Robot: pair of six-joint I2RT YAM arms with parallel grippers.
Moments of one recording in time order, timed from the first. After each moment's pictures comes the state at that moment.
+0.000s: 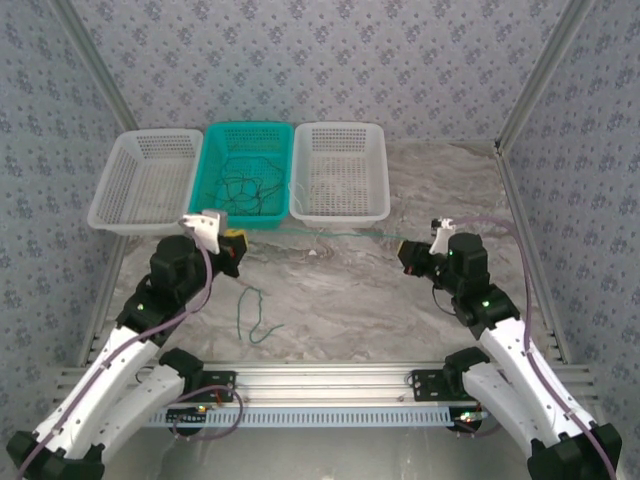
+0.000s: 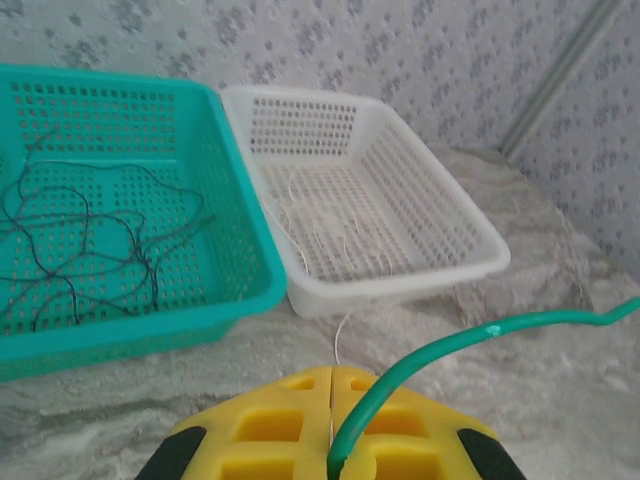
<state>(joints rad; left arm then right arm) -0.47 0.71 0.75 -0.29 0.03 -0.31 0.31 0.71 0.58 -0.29 -0.26 0.58</state>
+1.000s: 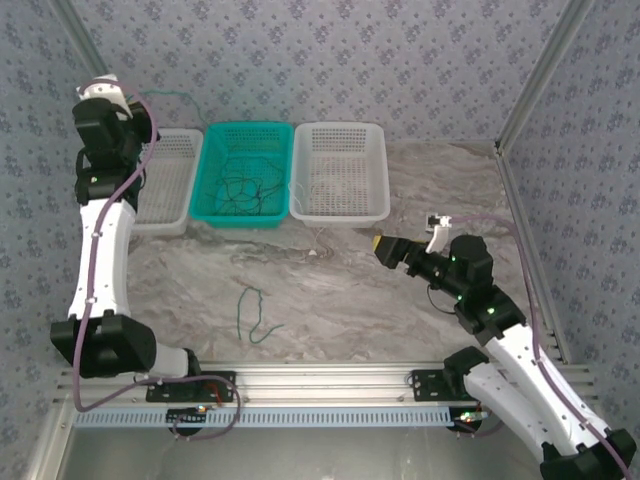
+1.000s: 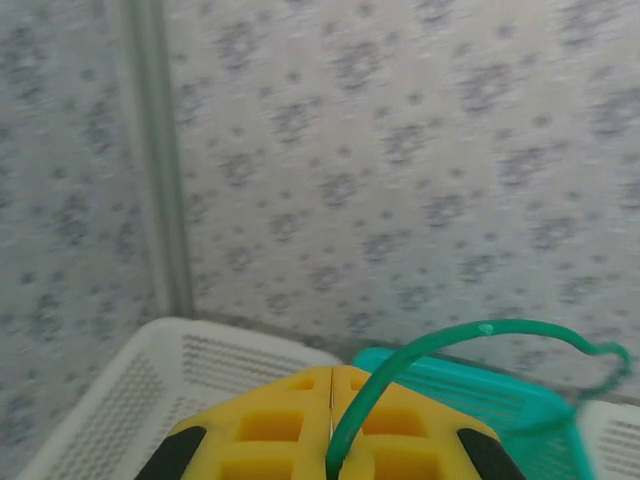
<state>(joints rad) 0.13 1.40 1.54 -0.28 -0.06 -0.14 0.43 0.66 0.62 -0.24 -0.30 0.69</state>
